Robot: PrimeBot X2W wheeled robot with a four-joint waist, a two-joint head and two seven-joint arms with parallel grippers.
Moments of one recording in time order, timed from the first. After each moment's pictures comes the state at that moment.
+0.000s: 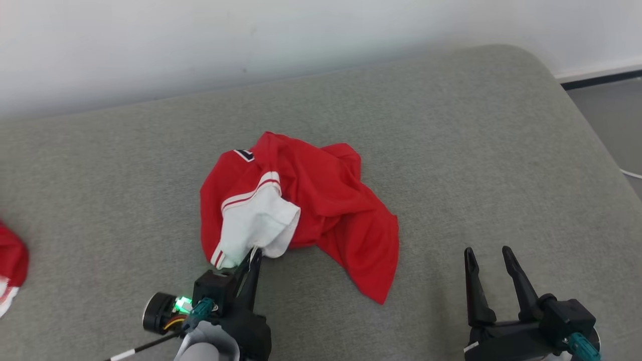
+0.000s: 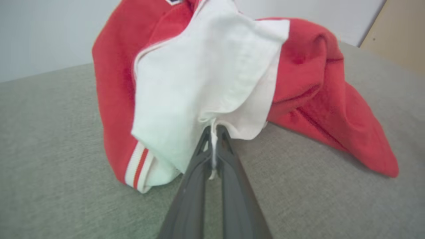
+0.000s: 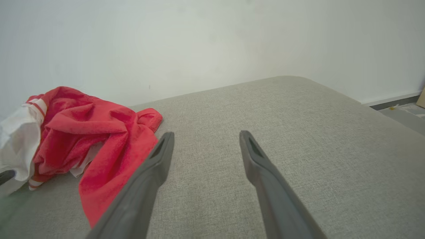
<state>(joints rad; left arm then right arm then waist) -0.38 0.05 -0.31 0.67 -0.16 -0.10 -0.26 -0.04 -0.05 -0.03 0.18 0.17 0.13 -0.26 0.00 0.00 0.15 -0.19</state>
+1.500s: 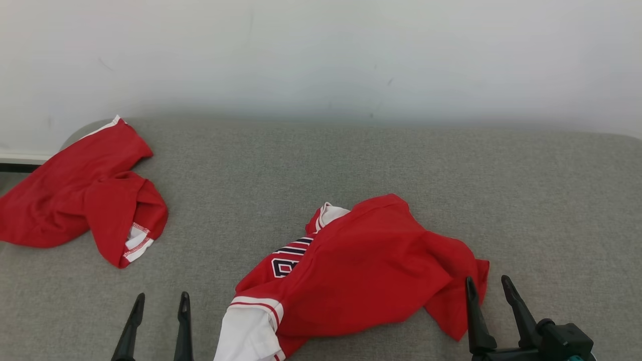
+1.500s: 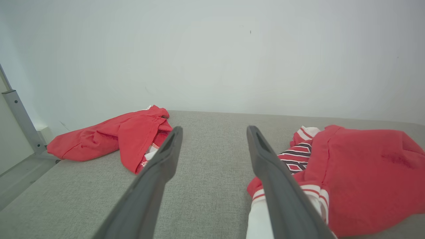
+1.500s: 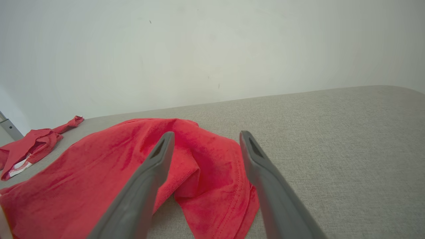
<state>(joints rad) 0.11 0.11 -0.06 0.02 -0.17 -0.05 -0.26 0.04 -0.05 -0.02 0.20 0.18 0.13 -0.26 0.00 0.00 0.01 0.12</state>
